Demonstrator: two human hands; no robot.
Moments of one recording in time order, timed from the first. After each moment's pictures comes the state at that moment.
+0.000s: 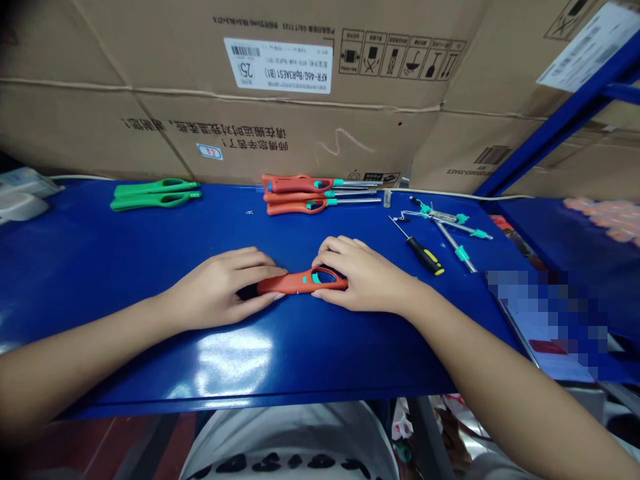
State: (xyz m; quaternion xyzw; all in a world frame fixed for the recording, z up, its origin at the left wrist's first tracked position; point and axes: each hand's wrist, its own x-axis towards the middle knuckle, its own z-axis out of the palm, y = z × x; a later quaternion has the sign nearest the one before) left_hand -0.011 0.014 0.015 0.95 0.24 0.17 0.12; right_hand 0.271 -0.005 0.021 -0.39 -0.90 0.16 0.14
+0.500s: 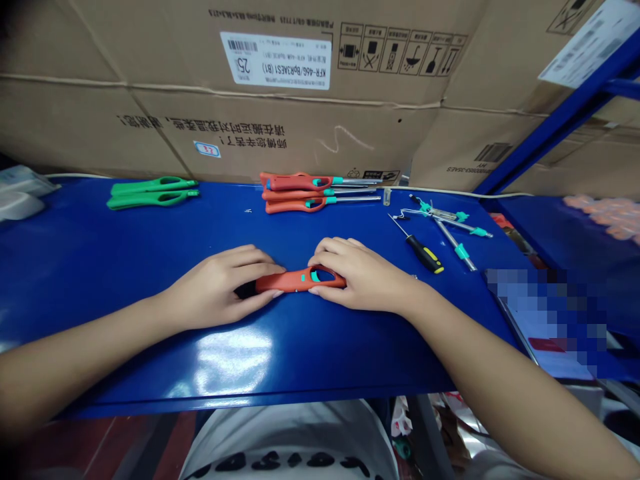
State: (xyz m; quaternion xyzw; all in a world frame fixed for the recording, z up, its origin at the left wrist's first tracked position) left_hand -0.010 0.013 0.015 0.94 0.25 0.18 0.13; right_hand 0.272 -0.003 0.019 -0.37 -0.91 0.16 0.14
